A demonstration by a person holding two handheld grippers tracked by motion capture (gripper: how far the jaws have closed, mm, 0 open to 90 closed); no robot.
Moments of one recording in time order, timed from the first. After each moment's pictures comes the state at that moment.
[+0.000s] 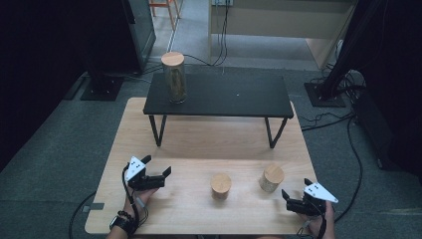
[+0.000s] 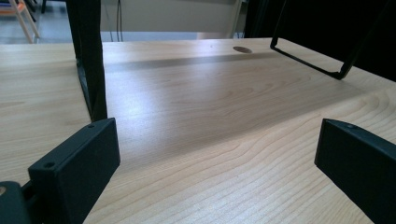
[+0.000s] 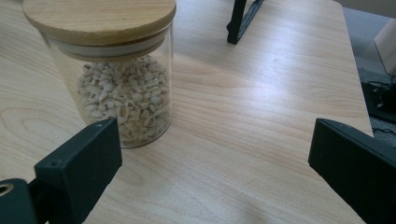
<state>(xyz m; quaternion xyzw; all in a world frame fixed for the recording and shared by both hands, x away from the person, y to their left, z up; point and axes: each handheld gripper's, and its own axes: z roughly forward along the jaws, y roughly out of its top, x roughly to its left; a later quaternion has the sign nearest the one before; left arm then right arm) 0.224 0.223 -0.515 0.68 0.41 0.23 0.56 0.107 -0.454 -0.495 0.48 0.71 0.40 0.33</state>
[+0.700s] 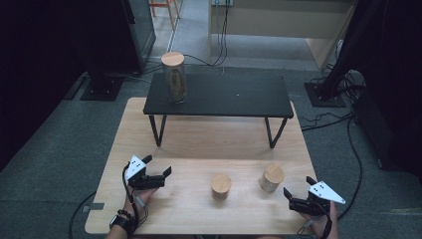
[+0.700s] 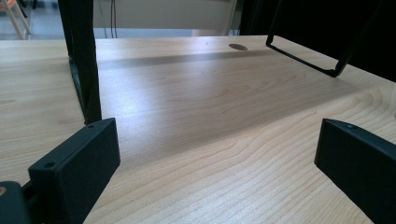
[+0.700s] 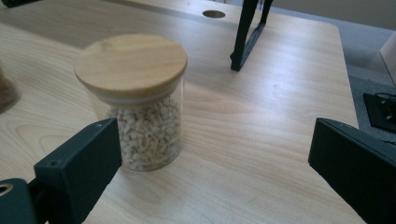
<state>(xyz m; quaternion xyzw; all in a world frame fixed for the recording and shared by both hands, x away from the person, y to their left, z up) 0.228 0.223 -0.515 0.69 0.40 0.22 0.56 0.098 -0.460 -0.477 0.47 0.70 0.43 0.33</state>
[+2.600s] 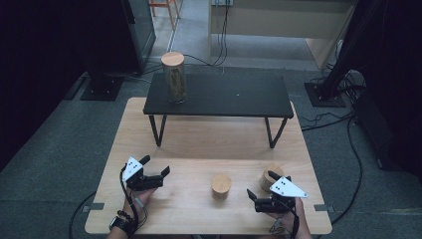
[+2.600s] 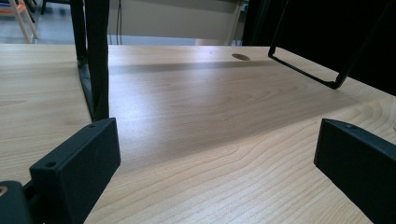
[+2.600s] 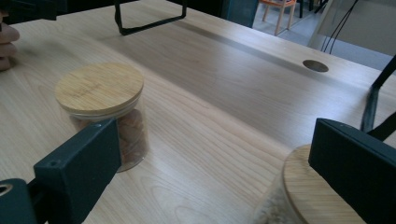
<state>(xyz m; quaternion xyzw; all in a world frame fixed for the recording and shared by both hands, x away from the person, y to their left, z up) 0.222 0.227 -0.520 0.67 0.41 0.22 0.58 0.121 -0.382 -0.453 0.36 0.75 0.48 0.29</state>
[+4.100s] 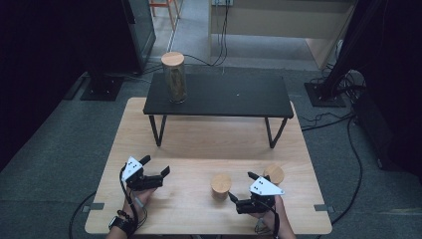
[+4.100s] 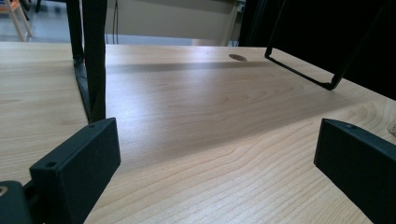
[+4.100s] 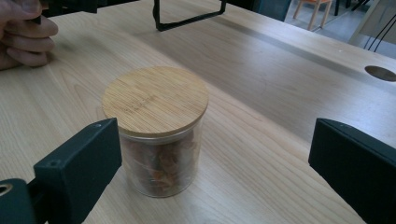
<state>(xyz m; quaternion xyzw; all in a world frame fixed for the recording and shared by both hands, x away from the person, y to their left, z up) 0.224 0.229 -0.521 0.67 0.41 0.21 0.58 0.143 -0.344 -0.463 0.33 0.77 0.48 0.25</state>
